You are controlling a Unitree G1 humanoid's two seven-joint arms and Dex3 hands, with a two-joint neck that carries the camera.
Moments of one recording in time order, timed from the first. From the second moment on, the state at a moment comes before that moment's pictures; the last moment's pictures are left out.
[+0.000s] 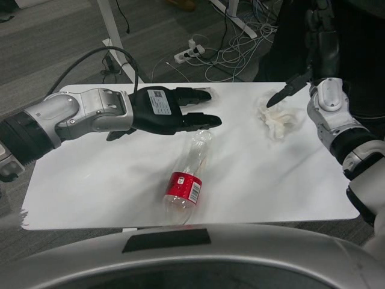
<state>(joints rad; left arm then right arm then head) -0.89 0.58 -0.98 0.24 0.76 -0.50 -0.18 -0.57 -0.67 0.53 0.82 0.67 -0.74 -0.30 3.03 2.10</state>
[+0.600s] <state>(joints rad) -0.98 0.57 -1.15 0.25 0.76 -0.66 -0.02 -0.57 -0.66 0.52 0.79 0.67 -0.76 -0.30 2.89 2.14</state>
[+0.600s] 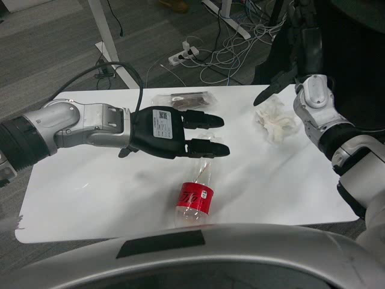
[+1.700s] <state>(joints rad) -1.14 0.44 -1.46 0.46 0.64 -0.75 0.14 -0.48 -0.65 0.50 0.76 0.69 -0.80 -0.30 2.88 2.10</state>
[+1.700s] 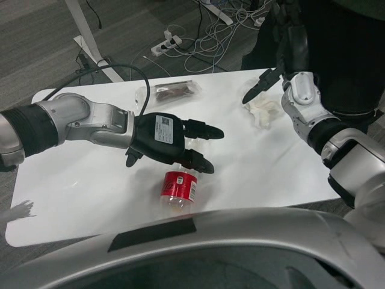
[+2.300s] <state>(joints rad) -1.19 0.32 -1.61 0.69 0.46 -0.82 0.16 -0.47 -0.65 0.53 0.75 0.70 -0.81 -0.30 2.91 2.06</state>
